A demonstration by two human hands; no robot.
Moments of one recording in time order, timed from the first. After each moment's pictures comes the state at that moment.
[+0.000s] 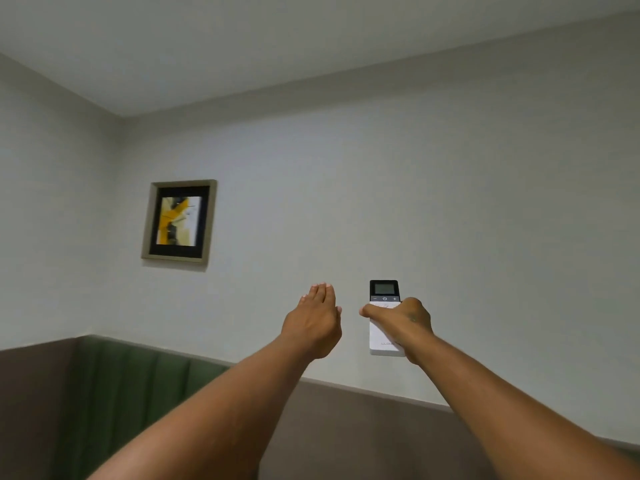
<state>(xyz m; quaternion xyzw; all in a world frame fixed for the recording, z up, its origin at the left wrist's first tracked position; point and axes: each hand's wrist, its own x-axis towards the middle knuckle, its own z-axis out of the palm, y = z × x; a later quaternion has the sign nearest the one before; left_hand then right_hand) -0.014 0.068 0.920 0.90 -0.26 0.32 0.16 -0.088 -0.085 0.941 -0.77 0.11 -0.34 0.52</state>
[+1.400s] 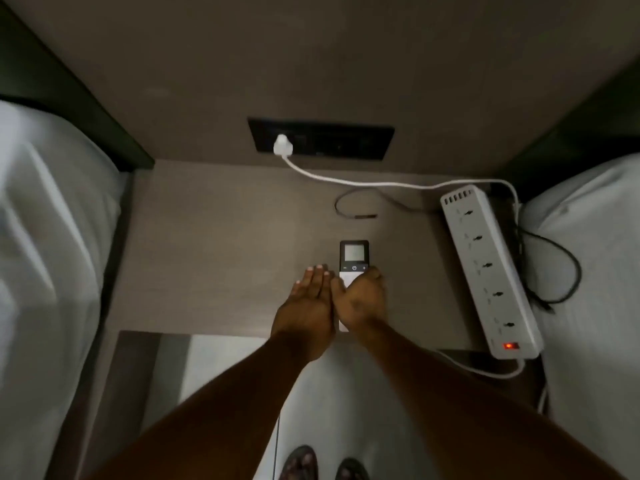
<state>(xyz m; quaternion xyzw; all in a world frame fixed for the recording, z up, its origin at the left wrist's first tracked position) -0.003 -0.025 -0.012 0.89 -0.37 -0.27 0.03 -0.028 -0.132 -0.019 -0.80 0.48 0.06 0.35</state>
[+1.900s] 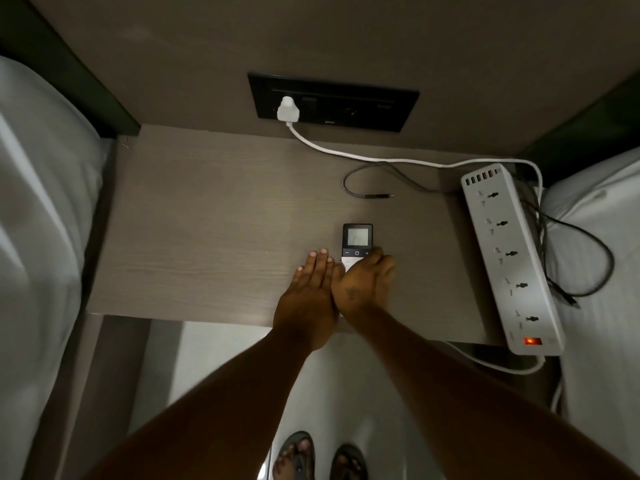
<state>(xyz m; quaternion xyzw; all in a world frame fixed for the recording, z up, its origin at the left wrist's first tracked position) -0.004 -0.019 -0.060 0.90 -0.37 -0.24 0.05 -0.016 -0.122 -0.063 -0.83 0.49 0.07 0.24</state>
